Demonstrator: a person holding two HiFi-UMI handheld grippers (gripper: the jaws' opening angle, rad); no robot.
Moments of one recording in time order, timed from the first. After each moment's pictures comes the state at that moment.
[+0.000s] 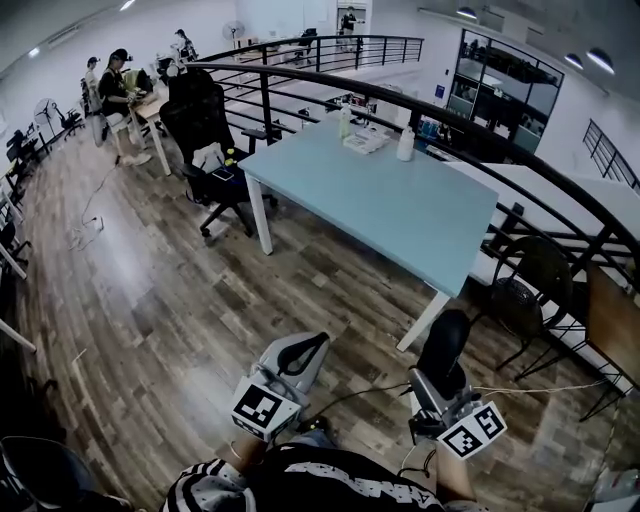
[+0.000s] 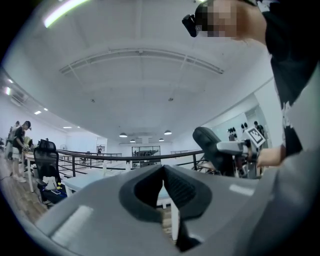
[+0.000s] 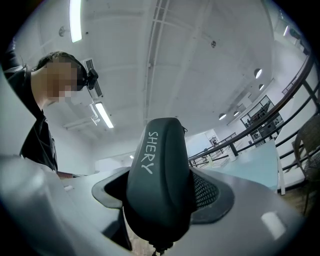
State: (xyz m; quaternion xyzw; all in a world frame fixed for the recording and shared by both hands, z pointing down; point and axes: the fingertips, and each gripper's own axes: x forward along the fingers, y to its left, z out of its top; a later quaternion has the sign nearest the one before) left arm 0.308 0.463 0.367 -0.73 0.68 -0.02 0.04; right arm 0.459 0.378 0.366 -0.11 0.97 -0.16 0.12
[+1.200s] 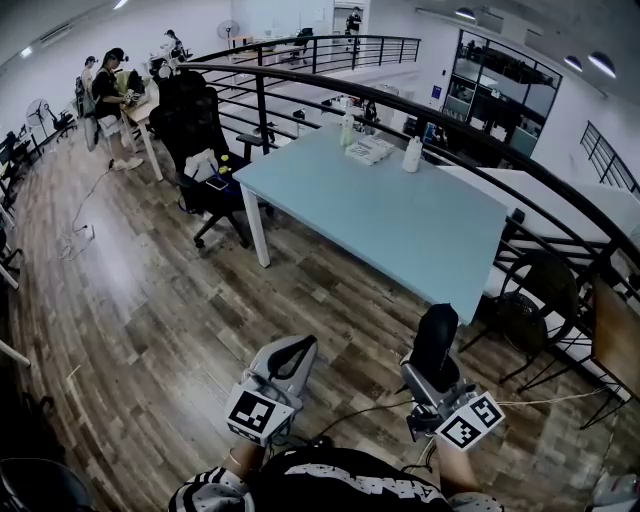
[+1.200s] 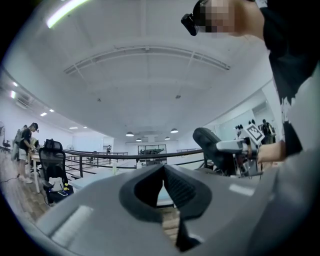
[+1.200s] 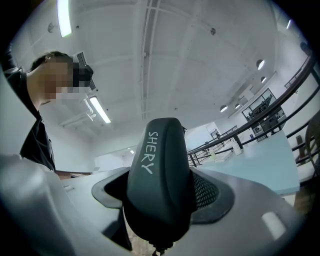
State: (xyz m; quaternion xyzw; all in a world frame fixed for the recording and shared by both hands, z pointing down) left arm 0.170 0.403 0.381 -0.71 0.70 -0.02 0.04; right arm 0.320 0.302 0.380 -0.09 0.98 -0.17 0.08
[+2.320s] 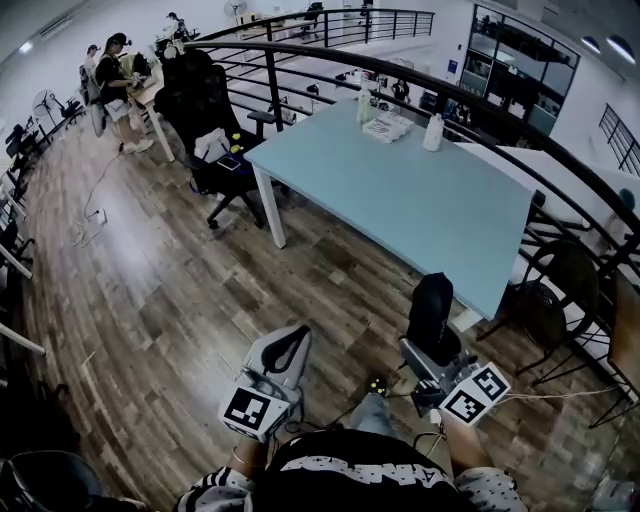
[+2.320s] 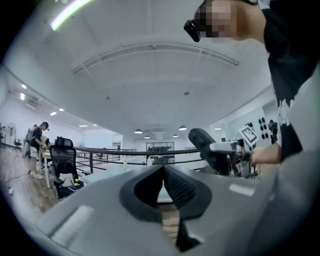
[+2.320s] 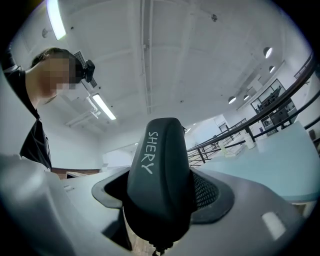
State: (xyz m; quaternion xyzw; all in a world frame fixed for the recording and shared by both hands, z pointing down) left arm 0.111 0.402 0.394 -0.68 0.74 -0.02 0.01; right arm 0.236 0.275 0.389 -0.04 0.98 -0.17 0.06
